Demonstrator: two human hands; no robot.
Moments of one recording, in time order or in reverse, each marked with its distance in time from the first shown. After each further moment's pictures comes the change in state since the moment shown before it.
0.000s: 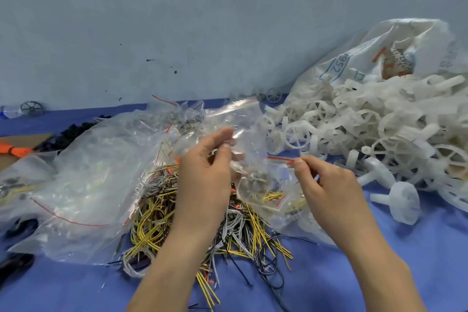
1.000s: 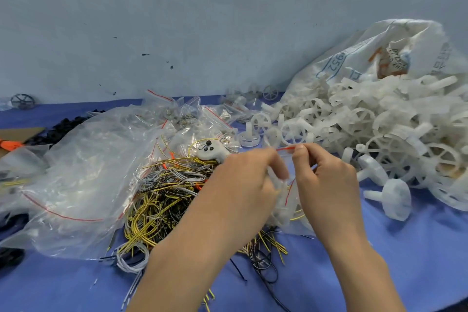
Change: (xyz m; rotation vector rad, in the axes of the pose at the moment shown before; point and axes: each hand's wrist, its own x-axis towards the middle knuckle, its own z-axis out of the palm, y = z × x) left_hand -0.022 0.027 0.015 0.715 -0.528 0.197; right_hand -0.006 -0.026 0.003 0.079 0.198 0.045
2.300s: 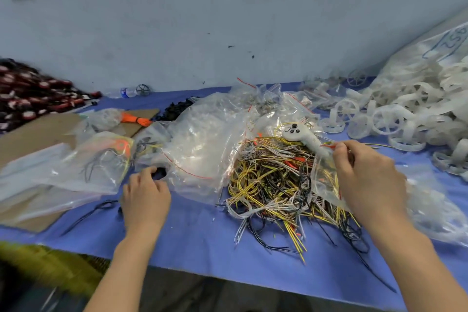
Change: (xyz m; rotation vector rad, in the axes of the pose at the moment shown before) left_hand -0.160 -0.219 -0.121 0.516 0.665 -0.825; right_hand -0.036 -0.033 0.050 -0.168 -0.128 -0.059
